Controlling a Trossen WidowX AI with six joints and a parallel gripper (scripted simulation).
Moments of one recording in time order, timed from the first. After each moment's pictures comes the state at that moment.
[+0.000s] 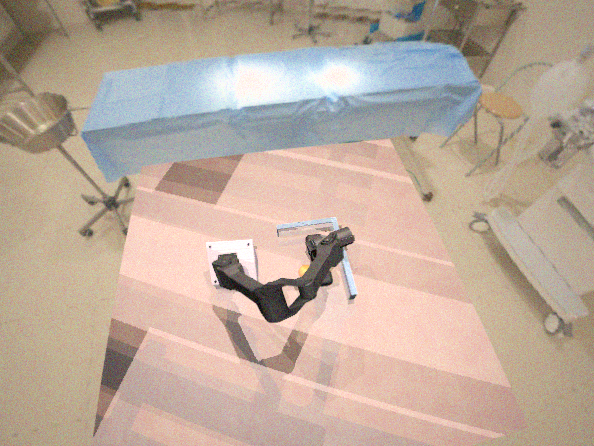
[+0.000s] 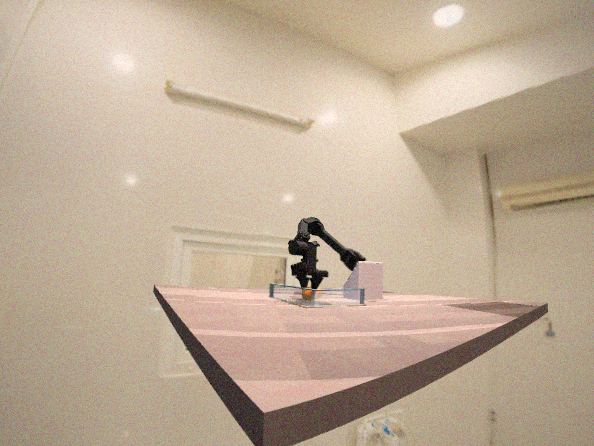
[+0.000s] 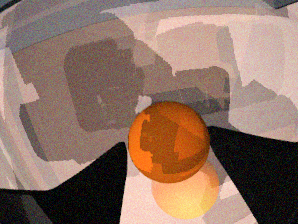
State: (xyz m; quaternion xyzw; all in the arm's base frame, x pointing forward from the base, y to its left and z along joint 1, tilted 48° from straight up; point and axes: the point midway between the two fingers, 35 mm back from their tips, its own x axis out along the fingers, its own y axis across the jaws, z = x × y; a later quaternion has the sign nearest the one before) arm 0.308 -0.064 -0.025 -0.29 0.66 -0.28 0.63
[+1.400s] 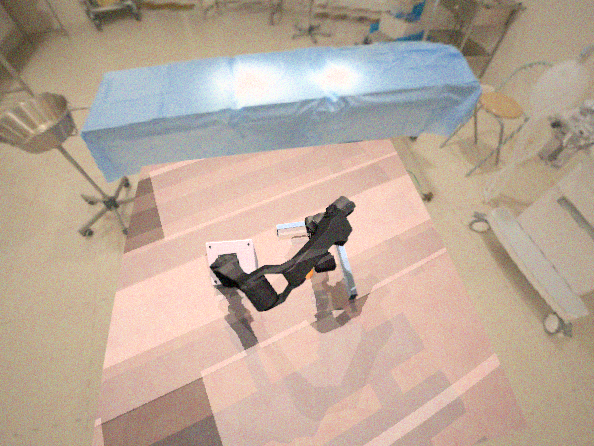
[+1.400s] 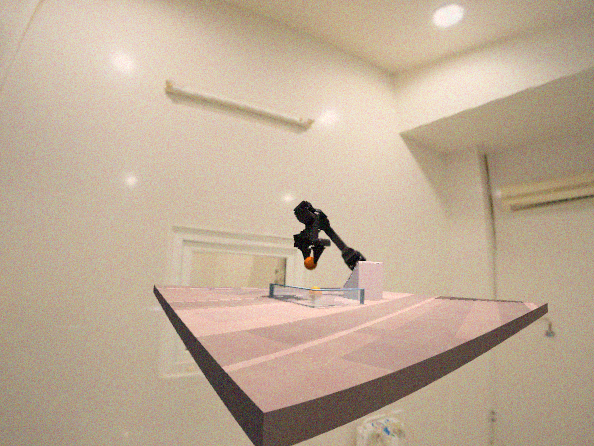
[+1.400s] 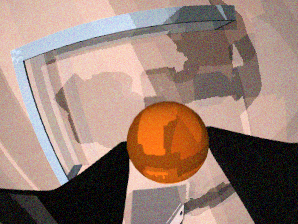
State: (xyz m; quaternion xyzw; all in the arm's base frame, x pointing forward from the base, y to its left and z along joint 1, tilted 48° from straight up) arm 0.305 0.029 0.059 -0.29 0.66 -0.28 0.63
